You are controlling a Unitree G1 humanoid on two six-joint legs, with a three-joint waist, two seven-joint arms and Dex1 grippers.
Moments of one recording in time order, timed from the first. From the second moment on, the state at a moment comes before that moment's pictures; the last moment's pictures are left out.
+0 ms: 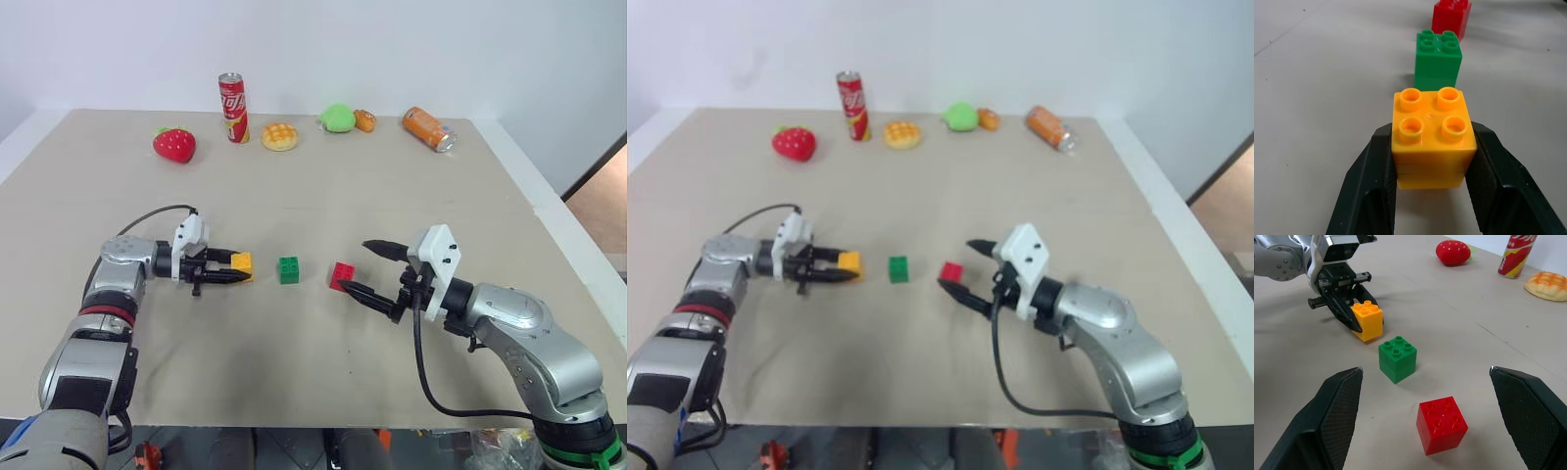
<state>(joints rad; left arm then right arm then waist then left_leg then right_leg) -0.85 0.54 -0.07 1.07 -0.24 -0.30 -1.60 -0.22 -0.62 -0.01 -0.57 0.48 0.63 0.67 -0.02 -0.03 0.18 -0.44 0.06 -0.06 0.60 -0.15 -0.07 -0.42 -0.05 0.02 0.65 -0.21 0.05</state>
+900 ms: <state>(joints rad) -0.87 0.49 -0.06 1.15 -0.22 -0.37 -1.60 -0.22 -0.64 -0.03 -0.59 0.51 0.64 0.65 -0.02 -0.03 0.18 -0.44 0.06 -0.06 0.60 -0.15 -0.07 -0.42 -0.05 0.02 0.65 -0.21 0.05</state>
